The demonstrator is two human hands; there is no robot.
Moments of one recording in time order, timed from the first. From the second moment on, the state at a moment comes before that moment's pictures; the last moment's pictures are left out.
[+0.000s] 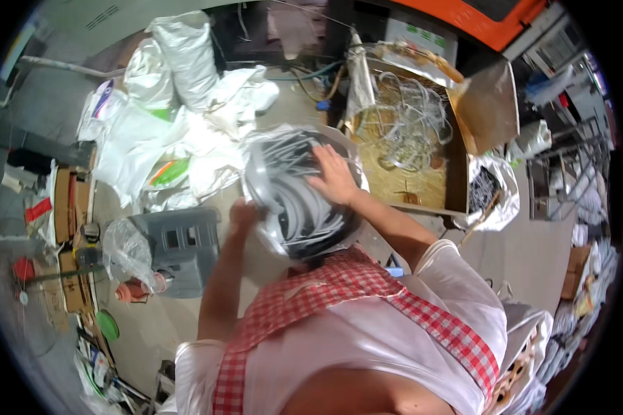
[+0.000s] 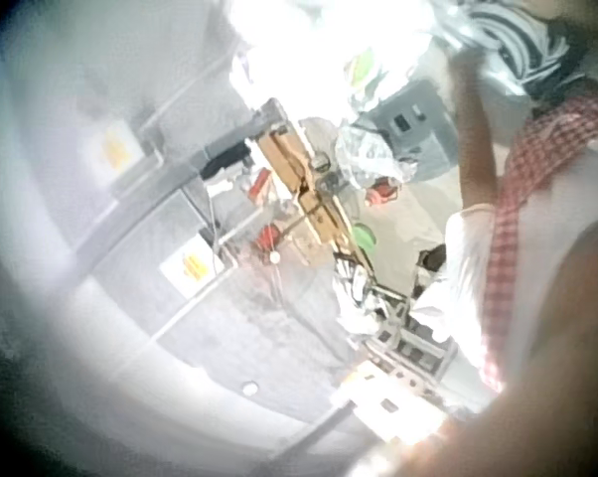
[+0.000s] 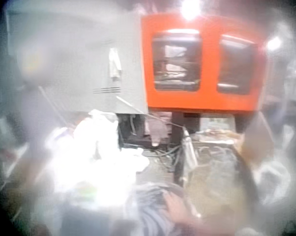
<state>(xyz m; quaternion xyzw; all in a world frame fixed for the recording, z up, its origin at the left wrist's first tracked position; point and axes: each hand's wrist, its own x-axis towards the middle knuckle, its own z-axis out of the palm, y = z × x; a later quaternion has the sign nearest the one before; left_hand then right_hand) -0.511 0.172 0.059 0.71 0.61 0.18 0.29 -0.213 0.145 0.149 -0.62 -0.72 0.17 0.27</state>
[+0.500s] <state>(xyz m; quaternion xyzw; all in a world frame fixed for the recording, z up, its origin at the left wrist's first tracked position) -0.503 0.169 0.110 0.51 0.70 0.09 0.50 -0.129 0.086 0.119 -0.80 -0.43 0.30 0.29</state>
